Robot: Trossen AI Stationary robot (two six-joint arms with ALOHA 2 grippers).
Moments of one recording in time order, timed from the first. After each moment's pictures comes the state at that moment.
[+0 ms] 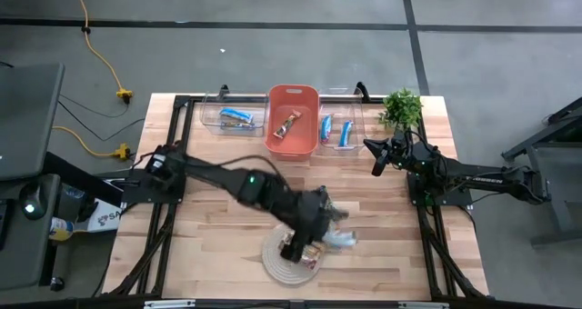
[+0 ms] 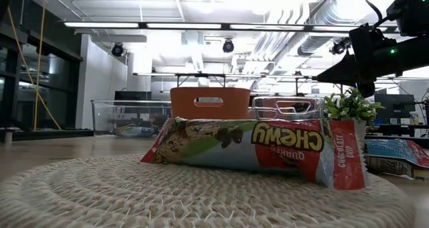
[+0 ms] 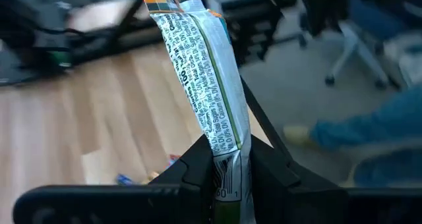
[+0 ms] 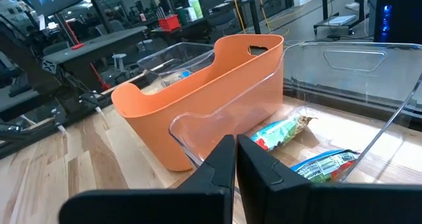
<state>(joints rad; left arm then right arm) -0.32 1.97 2.07 -0.72 0.12 0.01 -0.27 0.37 0.01 0.22 0.28 0.36</state>
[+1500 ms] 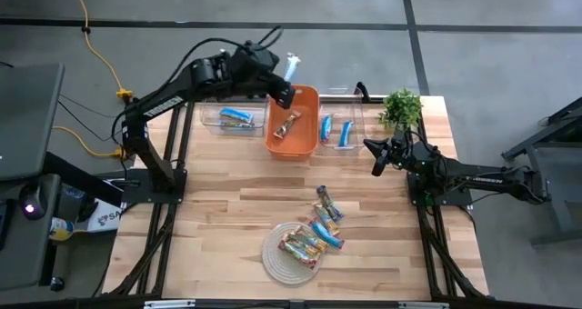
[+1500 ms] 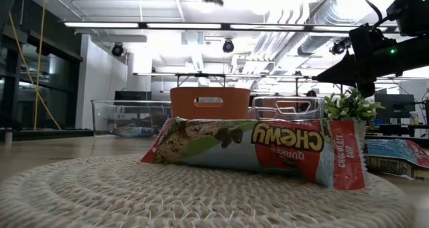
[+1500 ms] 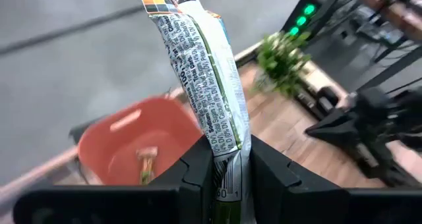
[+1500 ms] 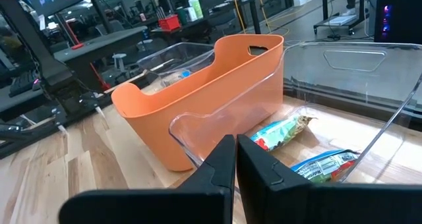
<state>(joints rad) 0.31 1.68 2.10 -1.02 -0.28 -0.50 -0.27 0.37 0.01 0.22 0.28 0.36</state>
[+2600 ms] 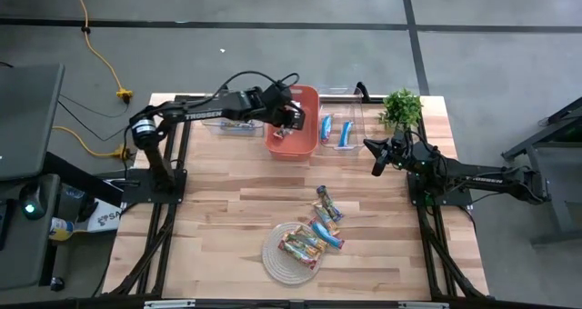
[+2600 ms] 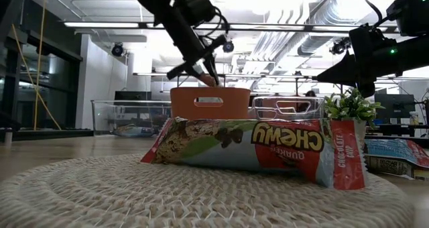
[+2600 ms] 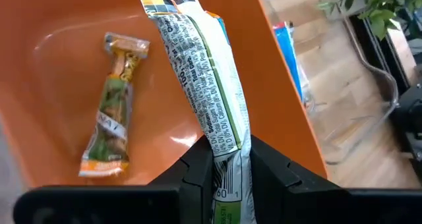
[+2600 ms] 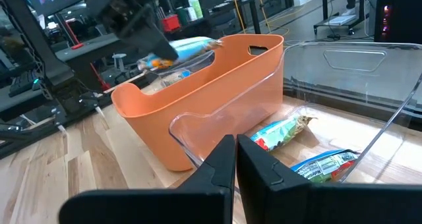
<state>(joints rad) 0.41 1.77 1.42 -0.48 -0.03 -0.77 -0.27 0.37 0.01 0.22 0.28 0.36</state>
